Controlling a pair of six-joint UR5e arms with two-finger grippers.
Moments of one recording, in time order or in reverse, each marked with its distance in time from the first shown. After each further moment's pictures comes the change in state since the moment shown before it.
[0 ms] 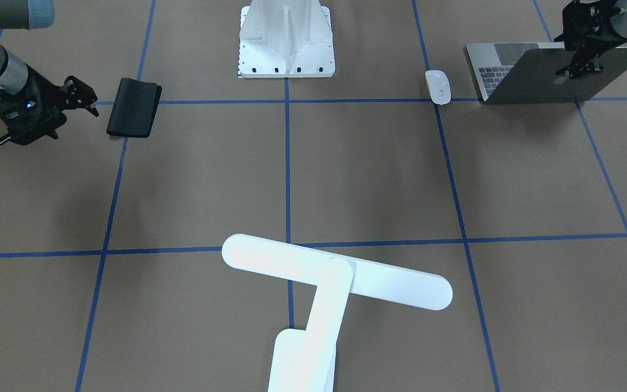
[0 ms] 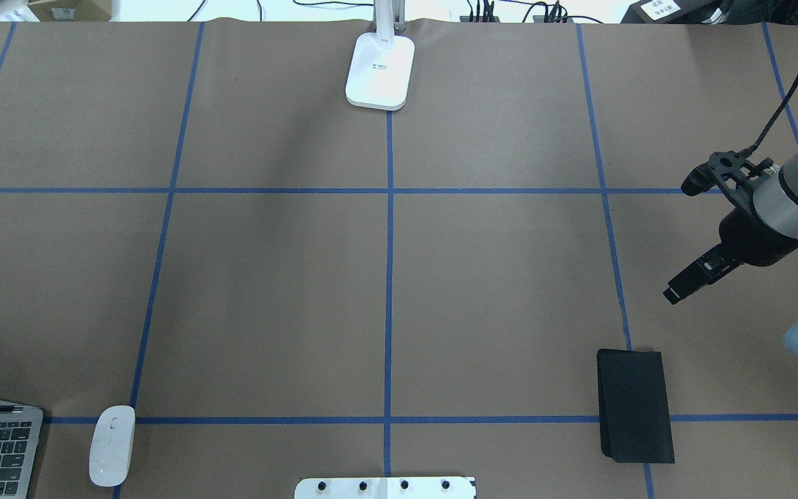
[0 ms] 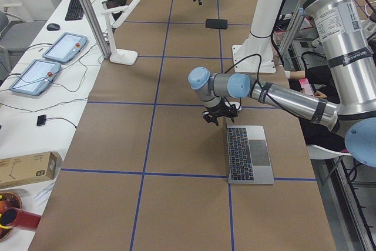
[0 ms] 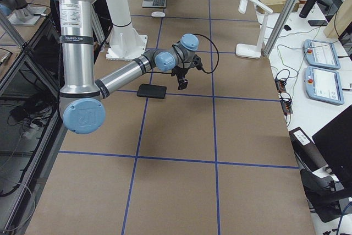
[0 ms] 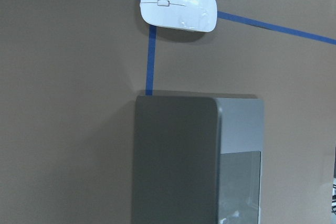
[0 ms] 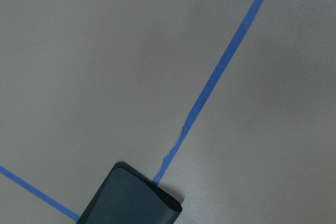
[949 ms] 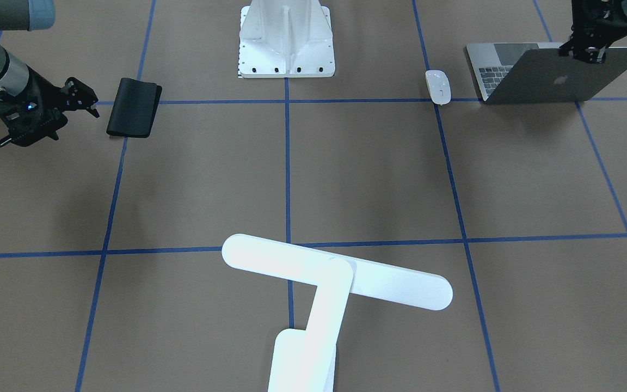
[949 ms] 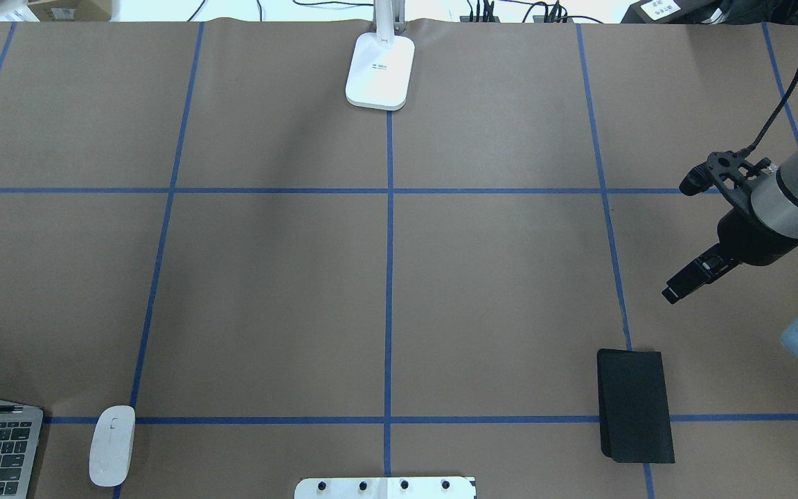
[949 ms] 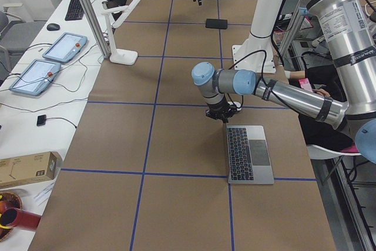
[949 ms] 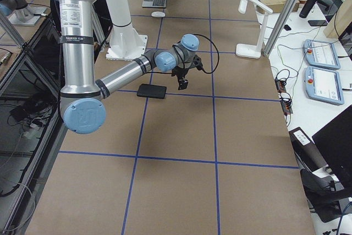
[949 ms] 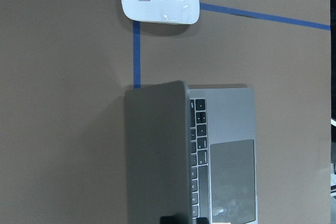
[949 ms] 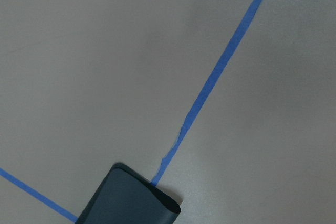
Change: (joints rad) left arm -0.059 0.020 -0.052 -0.001 0.004 0.030; right arm -0.002 0.005 -0.007 0.000 -0.001 0.000
